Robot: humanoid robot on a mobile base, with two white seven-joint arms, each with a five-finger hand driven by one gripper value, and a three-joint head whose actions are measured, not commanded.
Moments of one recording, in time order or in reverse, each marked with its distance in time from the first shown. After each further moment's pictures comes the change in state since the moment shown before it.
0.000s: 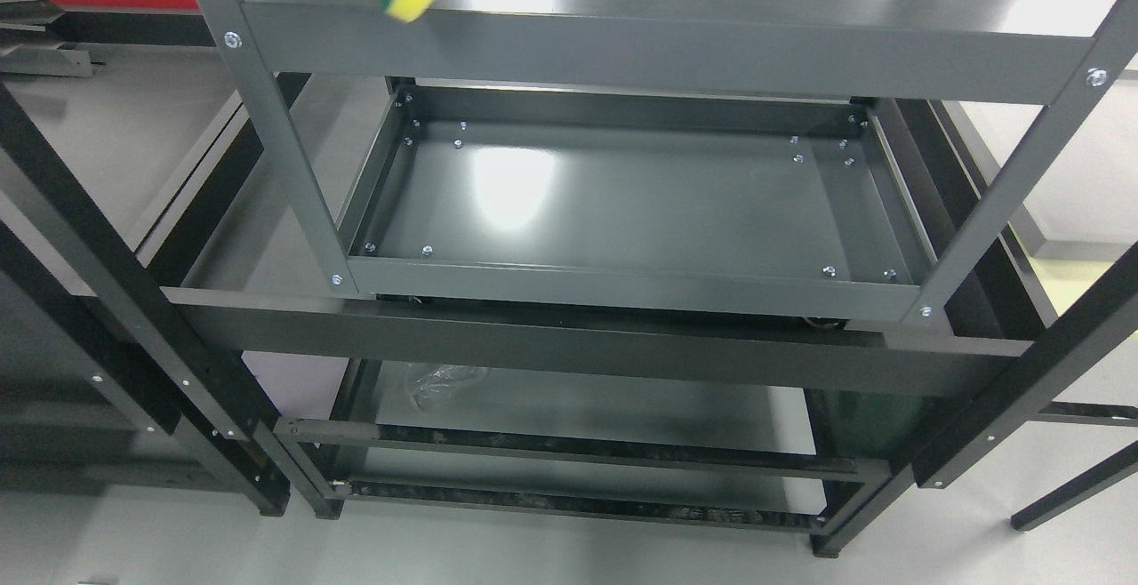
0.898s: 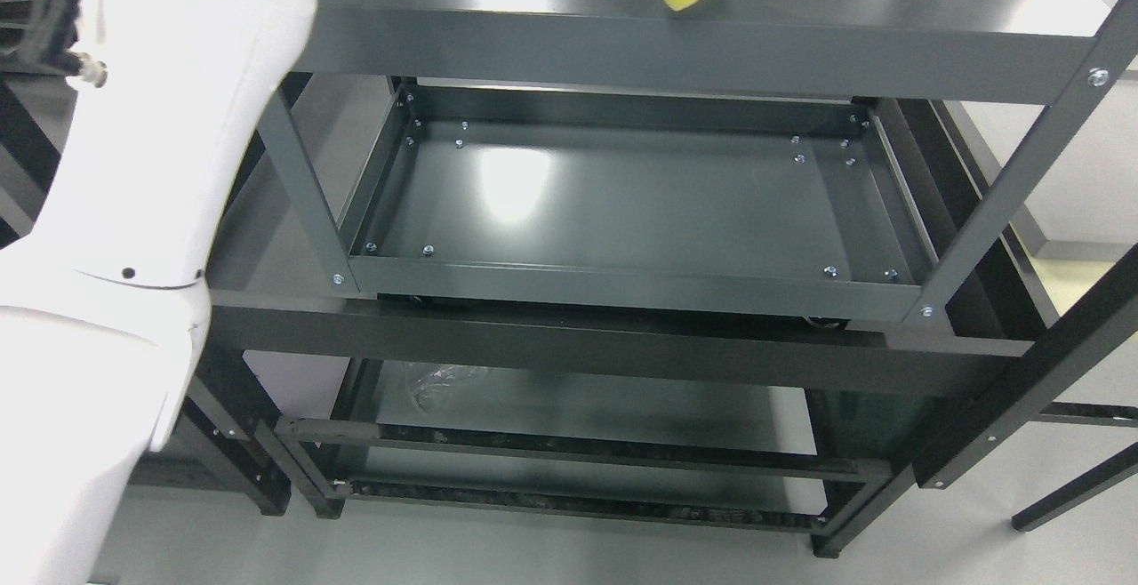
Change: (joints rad) left arm -0.137 -0.415 -0.091 0.216 -0.257 0.000 0.107; right arm 0.000 0.000 0.000 0.000 0.000 0.000 -0.003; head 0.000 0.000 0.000
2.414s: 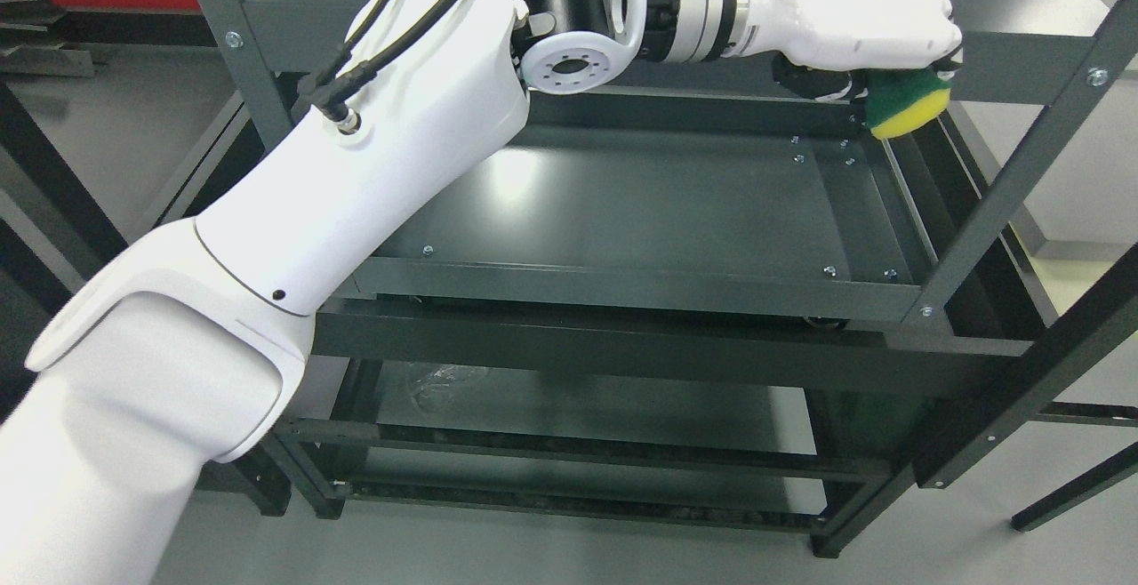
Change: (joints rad) left arm -0.030 -0.102 -0.374 0.051 0.082 0.152 0.276; right arm 0.000 0.000 0.000 0.000 0.000 0.000 0.000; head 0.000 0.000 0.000
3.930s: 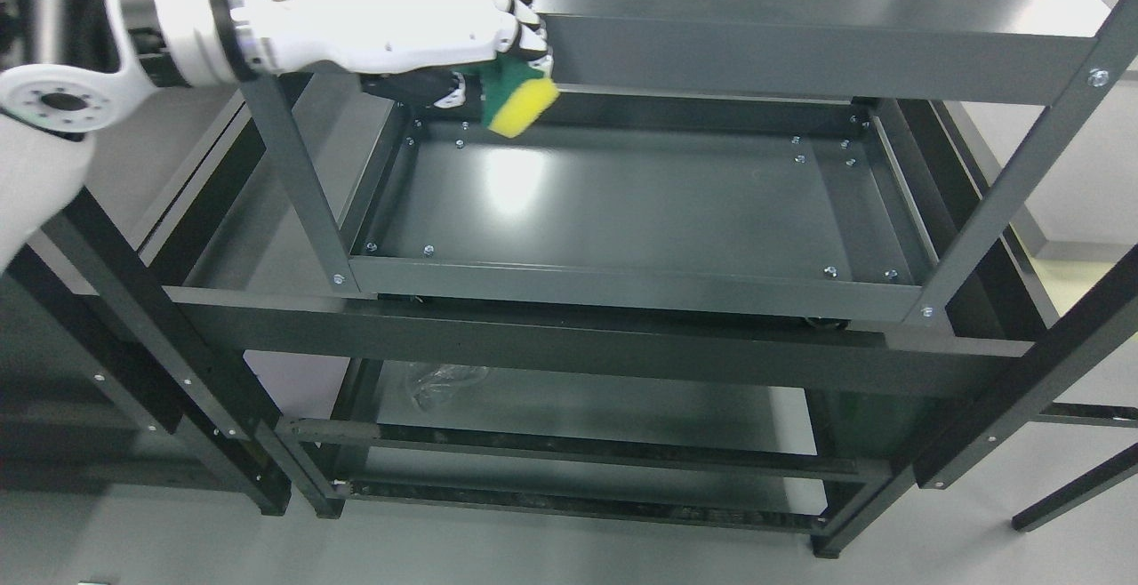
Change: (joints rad) left arm 0.263 0.655 0.232 -0.388 0.365 -0.152 -0.100; right arm 0.000 0.000 0.000 0.000 0.000 0.000 -0.001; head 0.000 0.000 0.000
